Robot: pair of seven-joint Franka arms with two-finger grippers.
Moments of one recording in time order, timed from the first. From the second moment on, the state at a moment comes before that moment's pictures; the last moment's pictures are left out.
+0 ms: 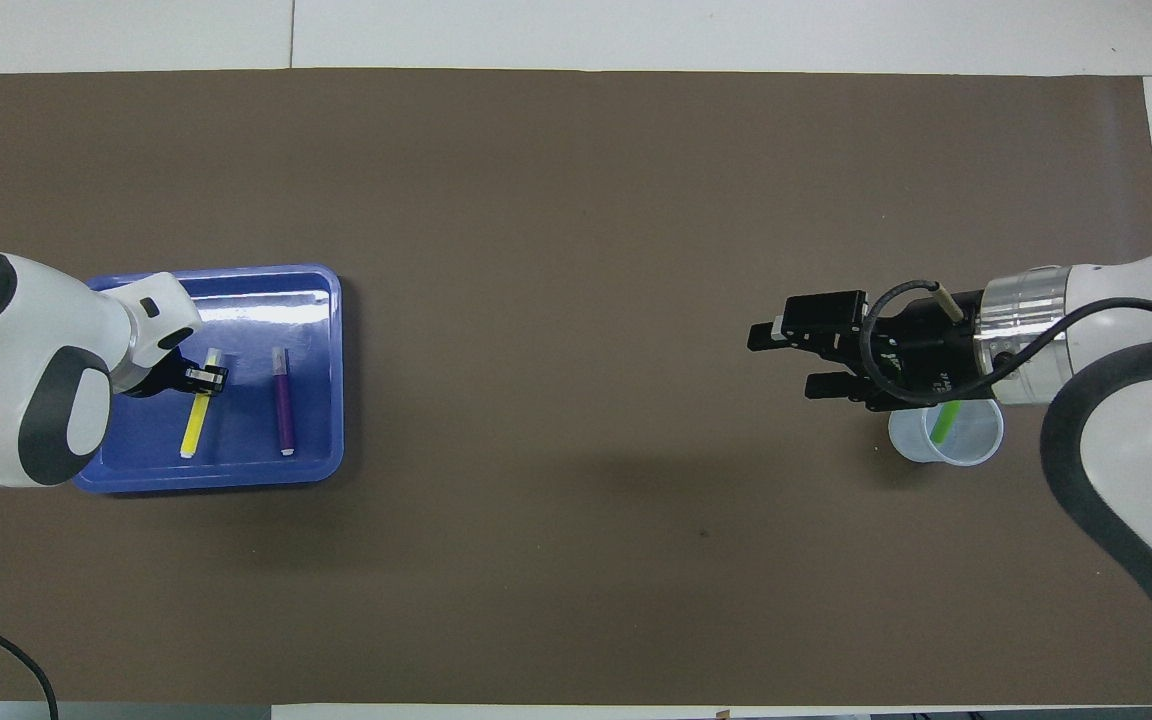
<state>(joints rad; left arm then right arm) 0.33 0.14 -0.37 -2.17 0.09 2.18 0.15 -0.20 -0.15 0.32 -2.07 0.83 1.92 0.25</state>
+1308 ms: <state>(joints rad) 0.20 0.08 -0.54 -1.79 -0.57 1.76 -1.29 -0.01 -0.15 0.33 -2.09 0.89 2.22 0.43</state>
